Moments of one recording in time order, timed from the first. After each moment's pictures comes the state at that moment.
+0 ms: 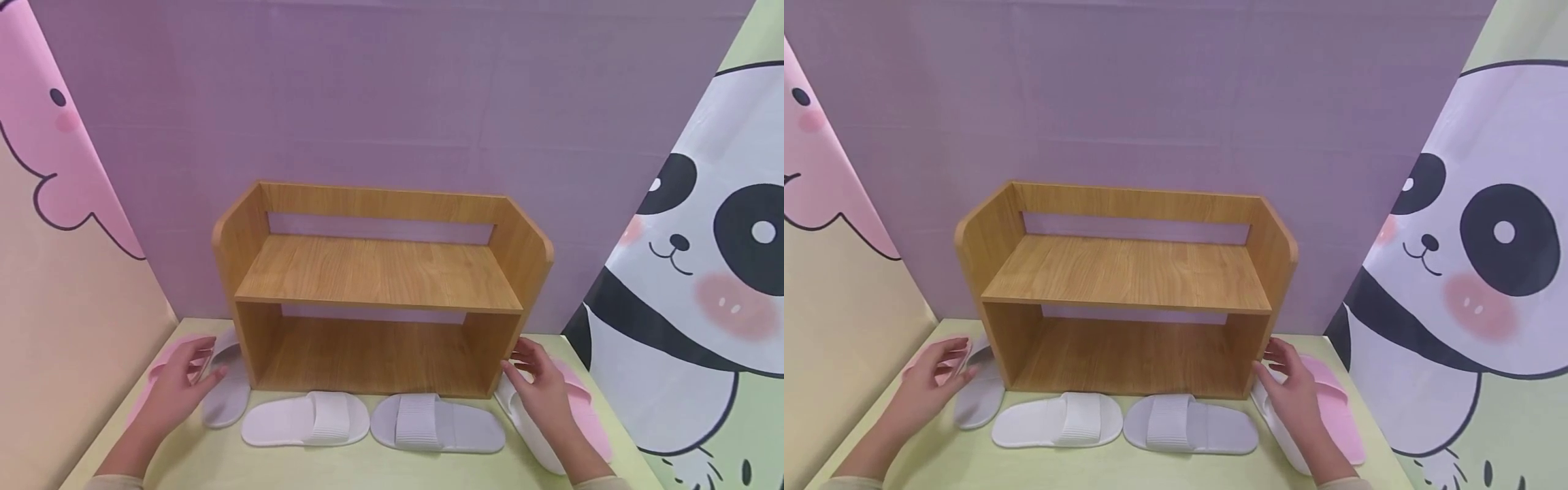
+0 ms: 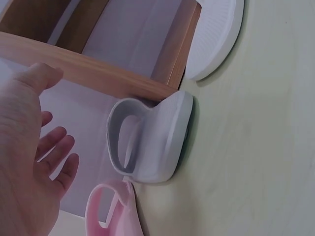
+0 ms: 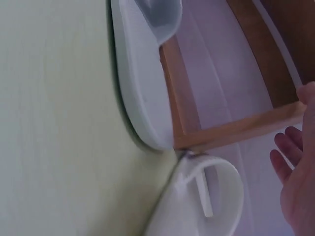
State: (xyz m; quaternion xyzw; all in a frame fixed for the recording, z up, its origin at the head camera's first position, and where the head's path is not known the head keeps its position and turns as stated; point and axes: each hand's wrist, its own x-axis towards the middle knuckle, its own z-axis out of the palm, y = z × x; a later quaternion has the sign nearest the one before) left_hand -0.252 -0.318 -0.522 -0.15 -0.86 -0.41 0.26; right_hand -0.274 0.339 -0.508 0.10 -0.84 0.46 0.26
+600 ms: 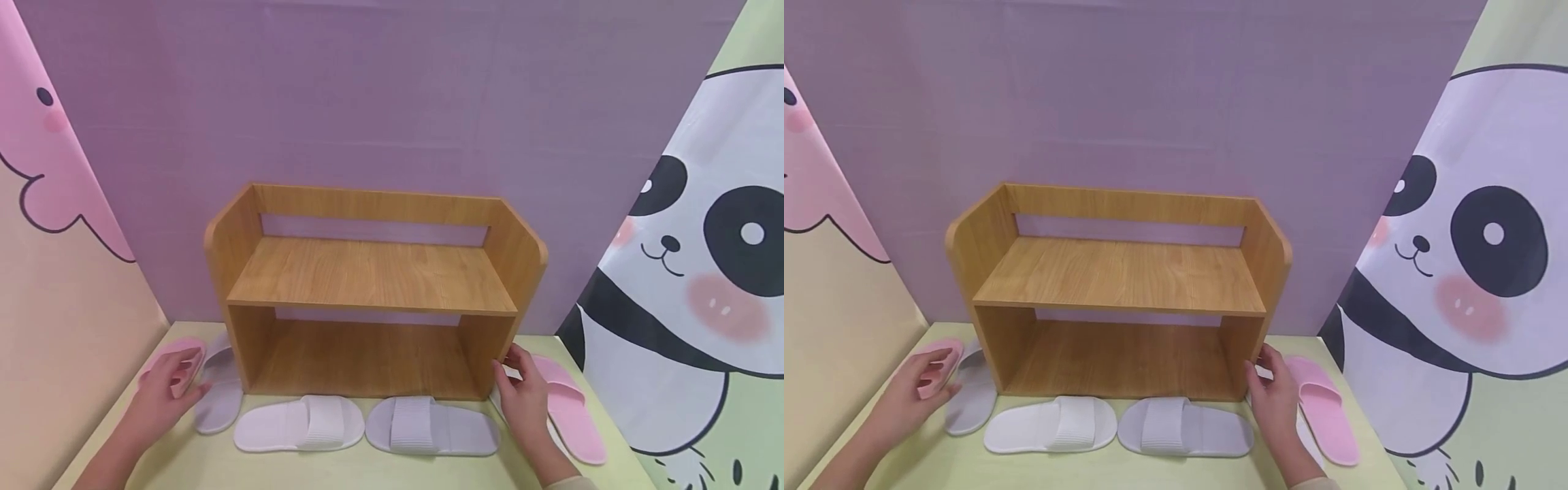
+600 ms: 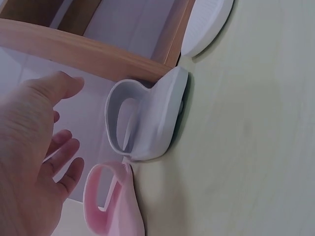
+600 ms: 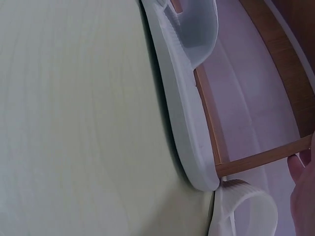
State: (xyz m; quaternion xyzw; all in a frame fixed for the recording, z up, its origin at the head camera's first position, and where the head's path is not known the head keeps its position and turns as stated) left_hand -0.247 -0.333 -0.533 -0.14 -0.88 -0.35 0.27; right_hand -0.280 0.314 -0.527 0.02 -0.82 0.47 0.34
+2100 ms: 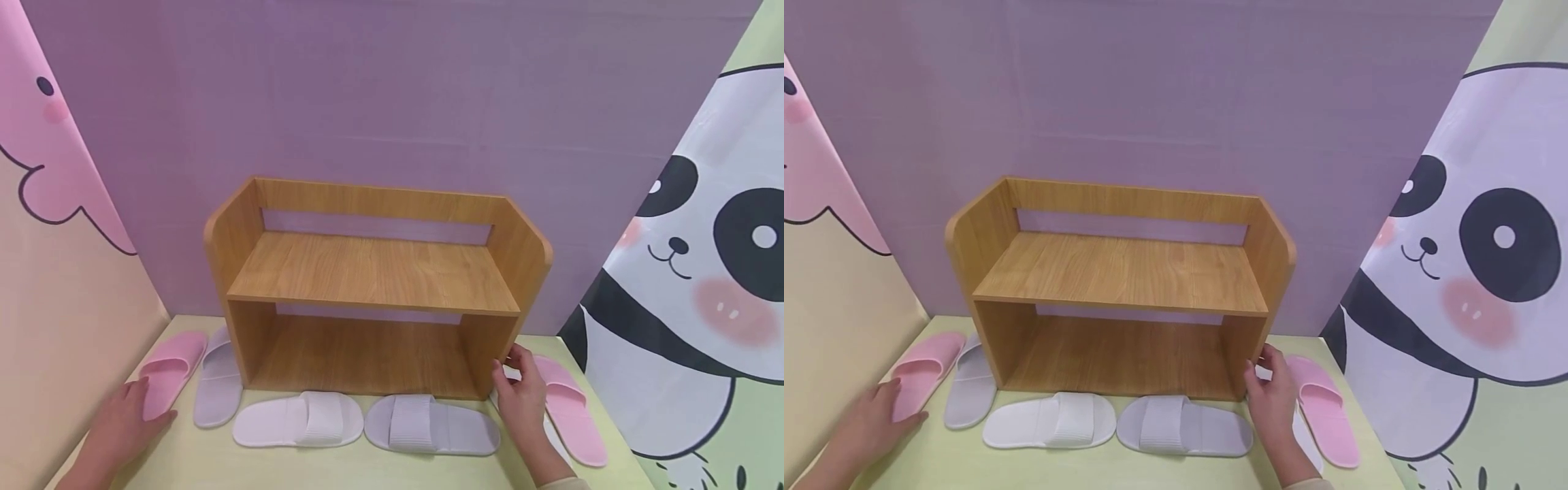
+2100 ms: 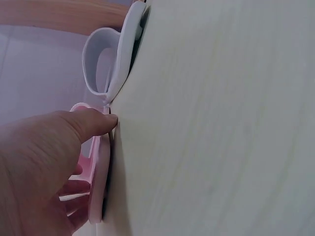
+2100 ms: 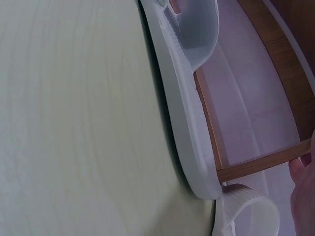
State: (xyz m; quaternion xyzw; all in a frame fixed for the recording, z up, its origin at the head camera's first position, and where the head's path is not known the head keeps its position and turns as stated) left_hand -0.213 -0.372 -0.555 -0.02 -0.96 -0.19 0.18; right_hand -0.284 0.310 -0.530 0.01 -0.82 0.45 0.36
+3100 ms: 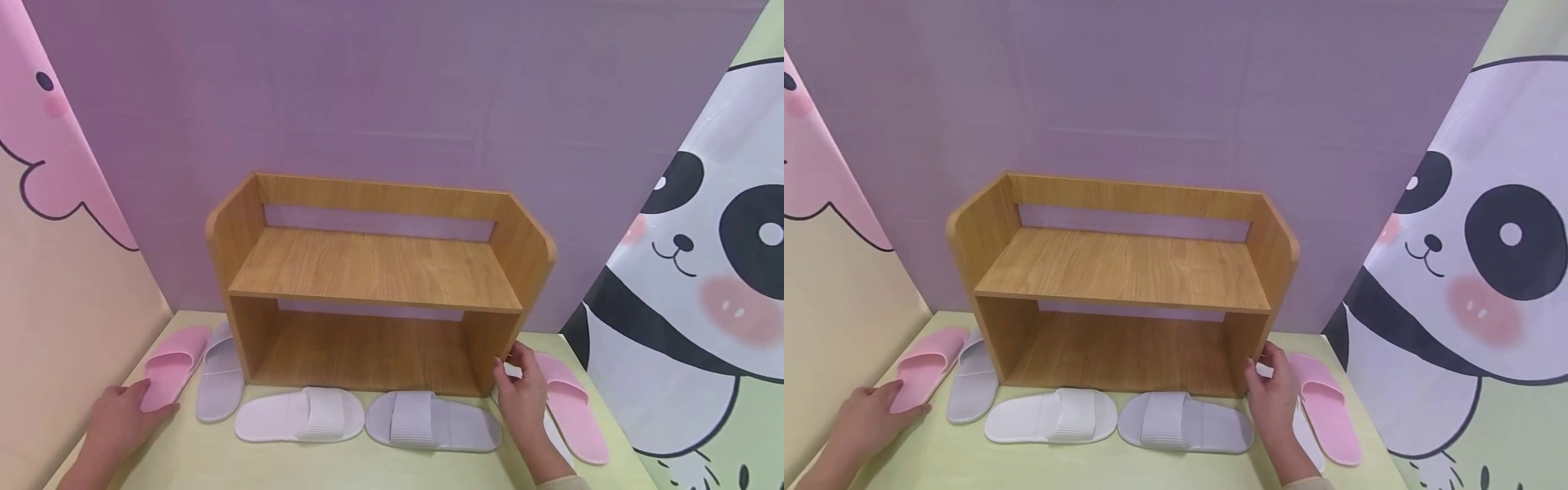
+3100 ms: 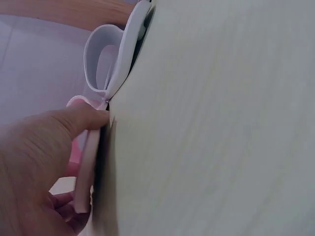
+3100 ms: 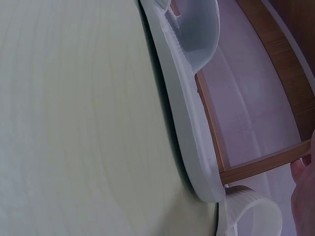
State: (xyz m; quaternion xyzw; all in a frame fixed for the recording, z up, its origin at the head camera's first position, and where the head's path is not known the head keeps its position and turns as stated) left_hand -0.213 -0.377 -0.555 0.02 -0.96 -0.21 0.17; right_hand -0.284 0.308 -0.531 0.00 -0.81 0.46 0.36
